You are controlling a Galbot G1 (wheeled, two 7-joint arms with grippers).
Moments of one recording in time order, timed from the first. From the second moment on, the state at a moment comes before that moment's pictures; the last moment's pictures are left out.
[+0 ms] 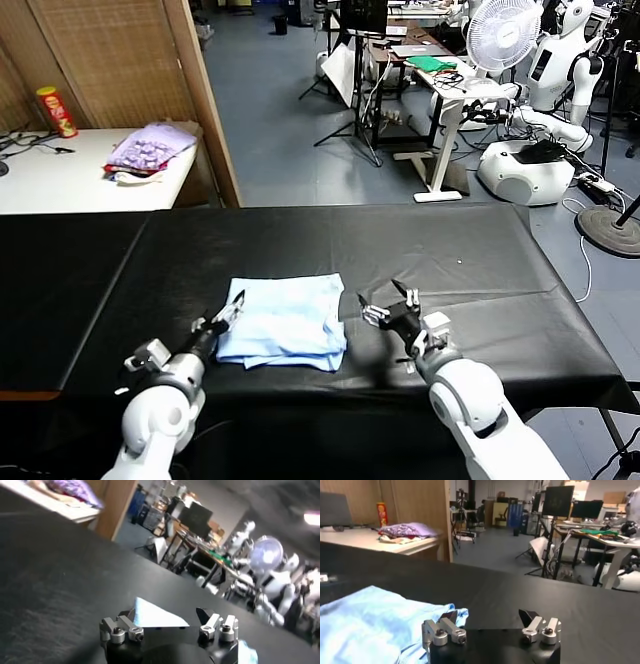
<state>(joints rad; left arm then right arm) 1.30 -1.35 -0.56 -1.86 -0.84 0.32 -0.09 -1.14 1.15 0.24 1.98 0.36 -0.47 0.05</state>
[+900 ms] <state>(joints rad) 1.30 -1.35 -0.57 -1.86 -0.67 0.37 -0.09 -1.18 1.15 0.30 2.01 0.30 -0.55 0.09</state>
